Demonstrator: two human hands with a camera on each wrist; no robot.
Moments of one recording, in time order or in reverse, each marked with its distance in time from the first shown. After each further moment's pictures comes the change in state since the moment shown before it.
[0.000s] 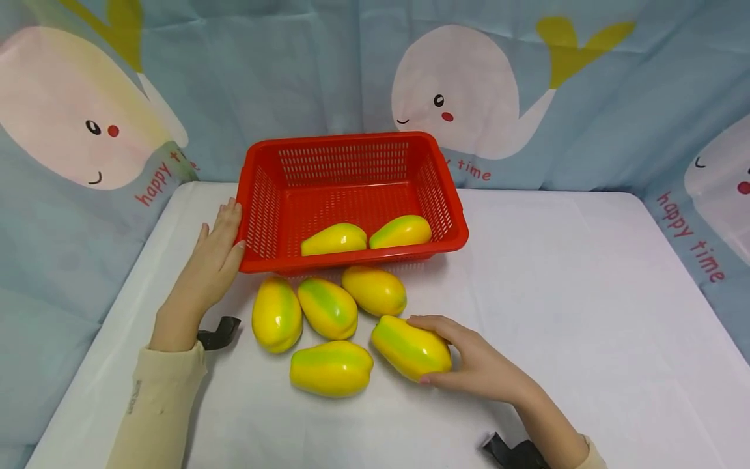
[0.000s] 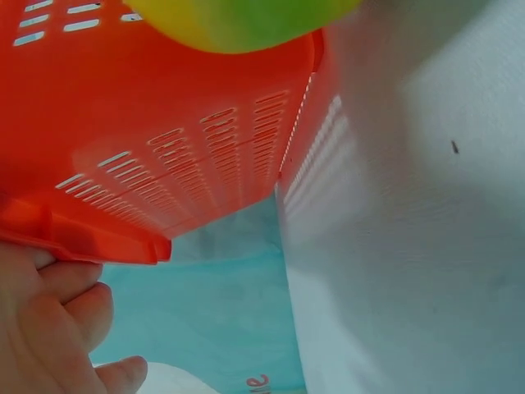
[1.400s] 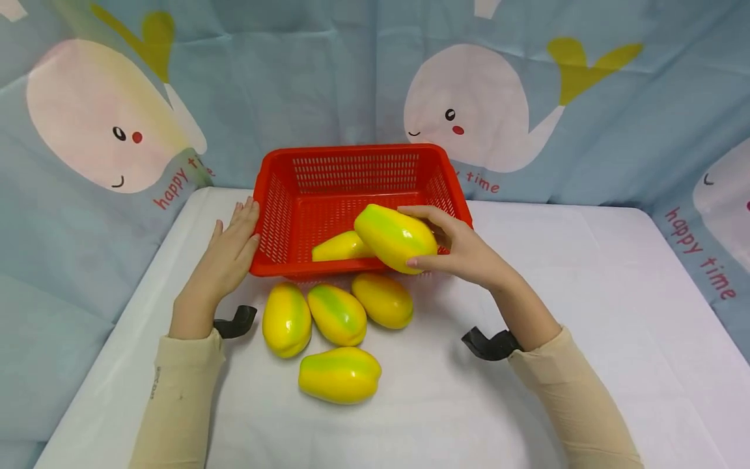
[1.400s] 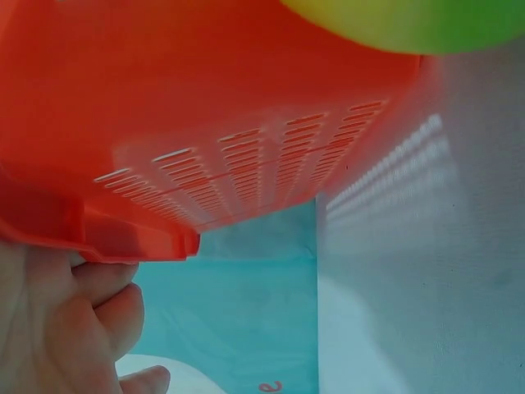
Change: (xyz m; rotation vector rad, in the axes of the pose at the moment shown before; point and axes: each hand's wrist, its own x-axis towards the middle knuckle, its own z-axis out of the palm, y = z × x) left_hand 0.015 0.002 -0.006 -0.004 -0.052 -0.069; right_hand 0.111 -0.035 -0.082 0.212 0.049 -0.216
